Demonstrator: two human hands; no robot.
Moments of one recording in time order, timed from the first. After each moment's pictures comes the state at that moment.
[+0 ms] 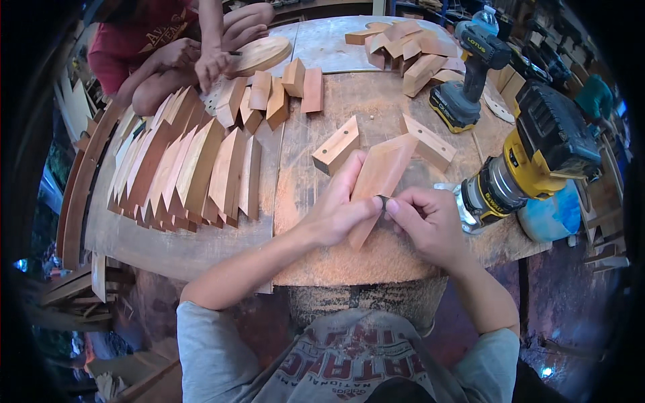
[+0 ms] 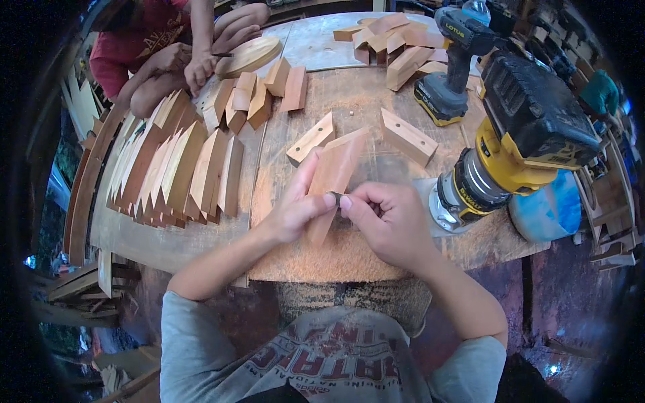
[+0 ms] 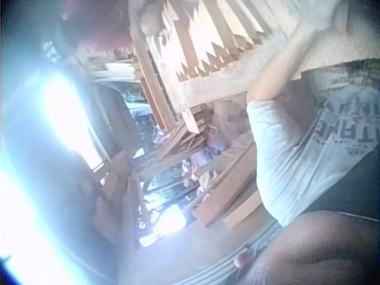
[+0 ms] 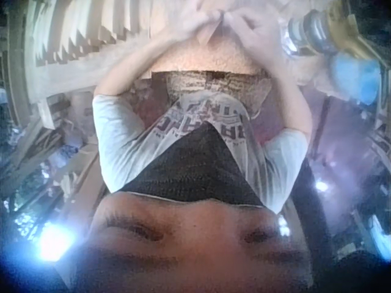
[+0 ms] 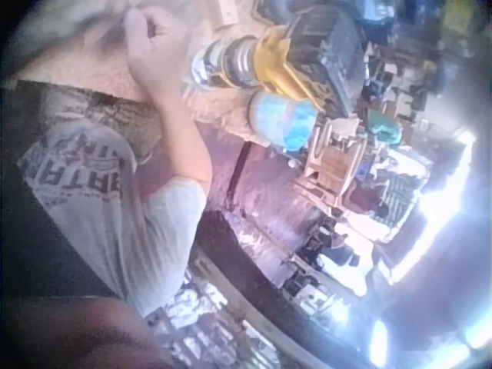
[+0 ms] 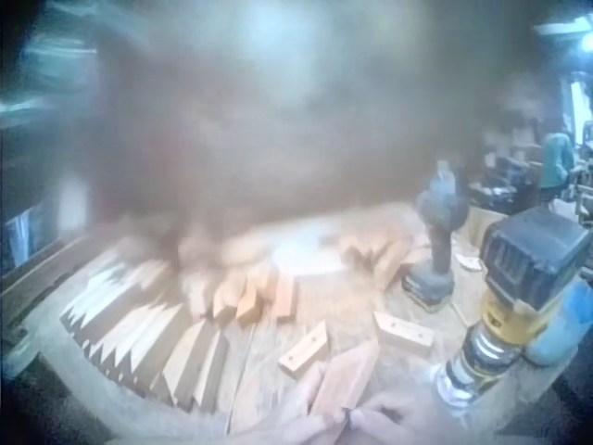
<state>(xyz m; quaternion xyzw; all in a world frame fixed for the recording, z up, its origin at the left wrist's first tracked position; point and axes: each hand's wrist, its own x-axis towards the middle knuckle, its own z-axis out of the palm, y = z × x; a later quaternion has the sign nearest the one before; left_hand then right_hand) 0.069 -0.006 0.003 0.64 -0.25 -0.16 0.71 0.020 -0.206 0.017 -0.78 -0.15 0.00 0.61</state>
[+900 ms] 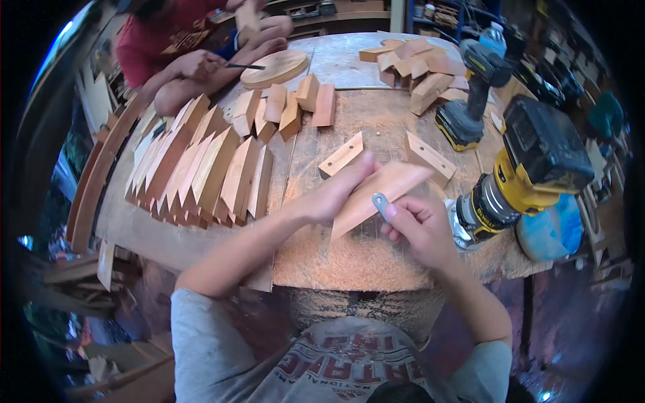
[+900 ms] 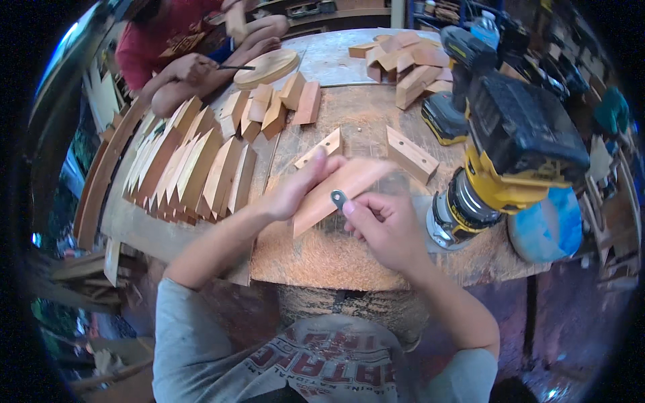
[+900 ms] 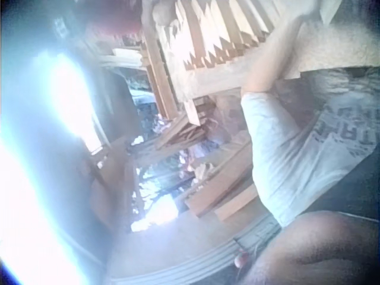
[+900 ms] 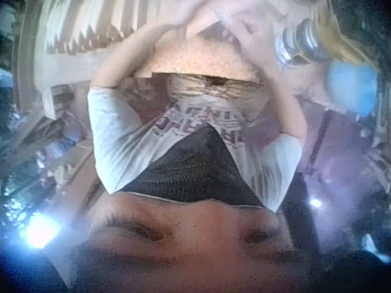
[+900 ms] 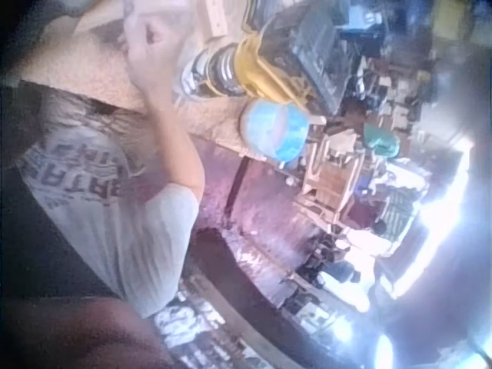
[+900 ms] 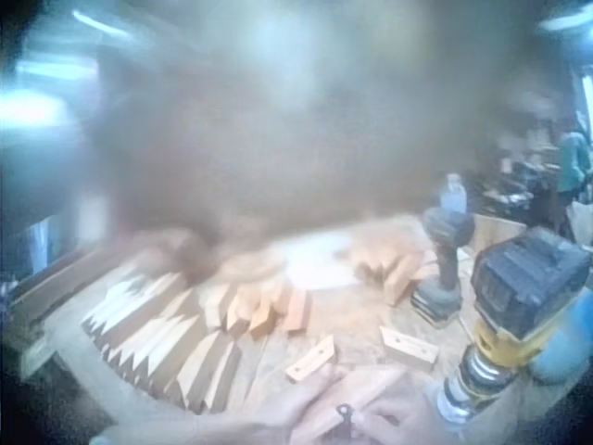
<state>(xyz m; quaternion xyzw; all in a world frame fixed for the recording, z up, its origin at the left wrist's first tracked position) 0.099 -0.007 0.020 0.66 -0.28 -0.27 0.65 0.028 -0.209 0.008 -0.68 -0.13 0.09 0.71</state>
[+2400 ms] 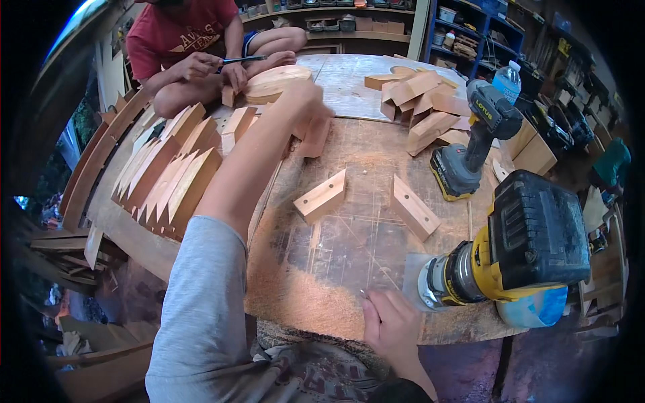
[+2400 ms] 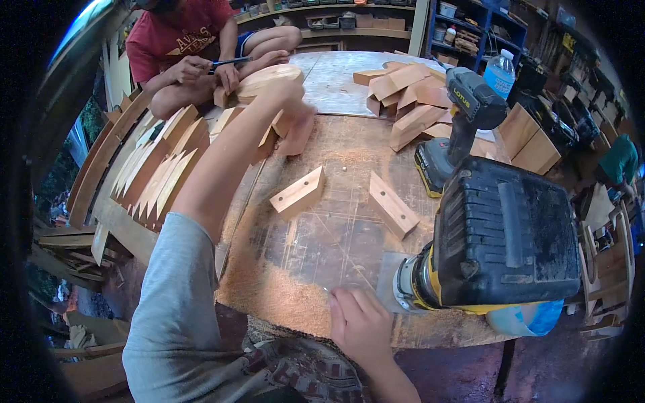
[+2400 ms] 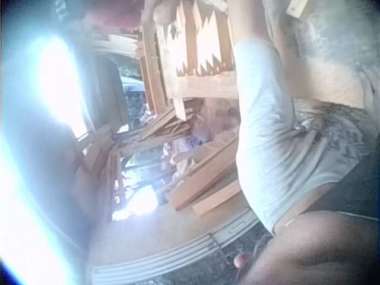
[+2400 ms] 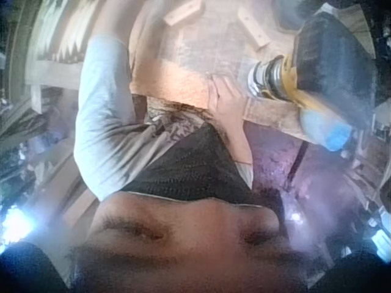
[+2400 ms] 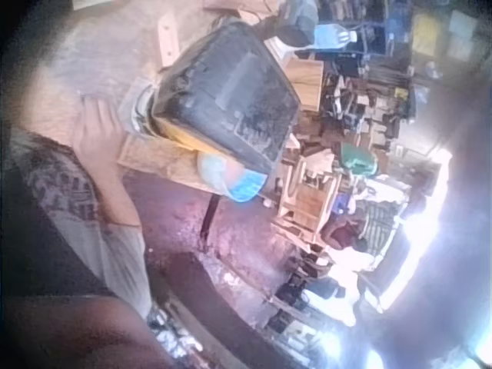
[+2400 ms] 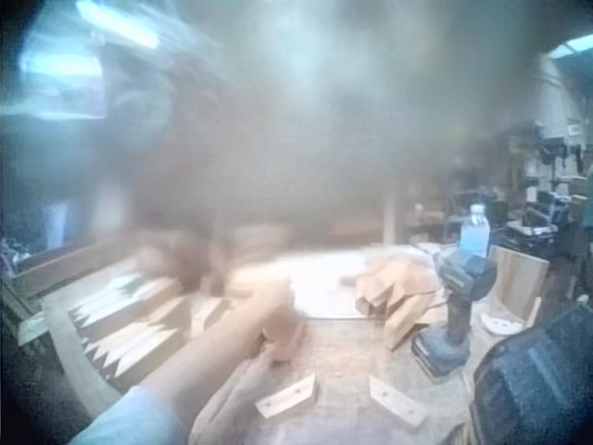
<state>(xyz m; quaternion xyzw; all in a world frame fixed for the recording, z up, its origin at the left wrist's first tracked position) 0.393 0.019 0.063 0.98 -0.12 0.05 -0.12 -0.012 -0.242 -0.030 -0.87 -0.20 -0.16 0.41</state>
